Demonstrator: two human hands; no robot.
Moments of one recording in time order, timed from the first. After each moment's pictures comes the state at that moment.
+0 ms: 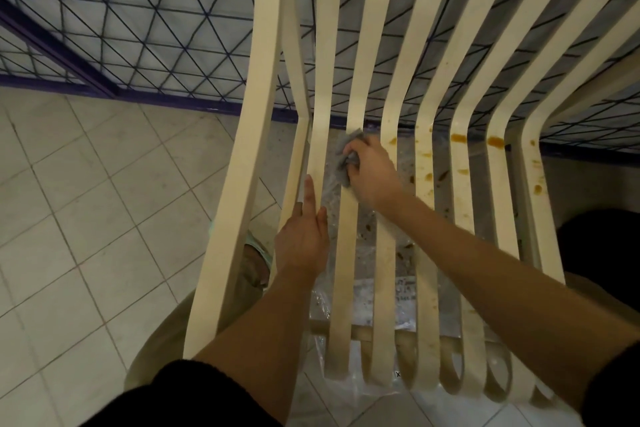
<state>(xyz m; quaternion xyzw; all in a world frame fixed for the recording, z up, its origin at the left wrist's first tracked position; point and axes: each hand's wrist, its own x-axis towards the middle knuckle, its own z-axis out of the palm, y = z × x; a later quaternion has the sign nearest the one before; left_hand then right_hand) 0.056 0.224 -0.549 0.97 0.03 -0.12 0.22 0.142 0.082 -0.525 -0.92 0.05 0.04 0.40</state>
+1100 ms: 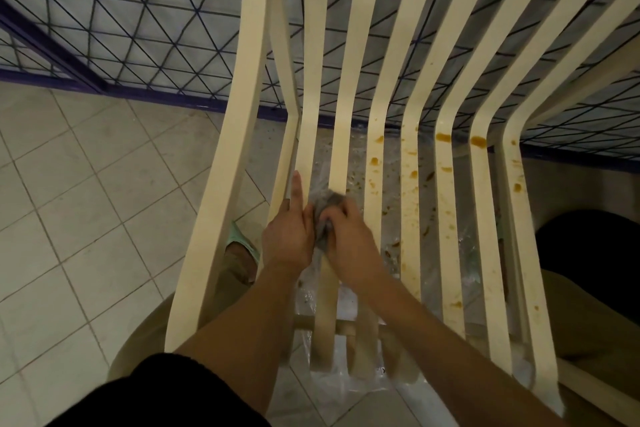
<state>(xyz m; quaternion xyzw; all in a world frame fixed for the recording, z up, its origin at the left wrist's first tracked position) 0.058 0.226 -0.555 0.96 0.03 -0.13 0.24 0.028 0.108 -0.534 -0.93 -0.02 0.05 0.36</state>
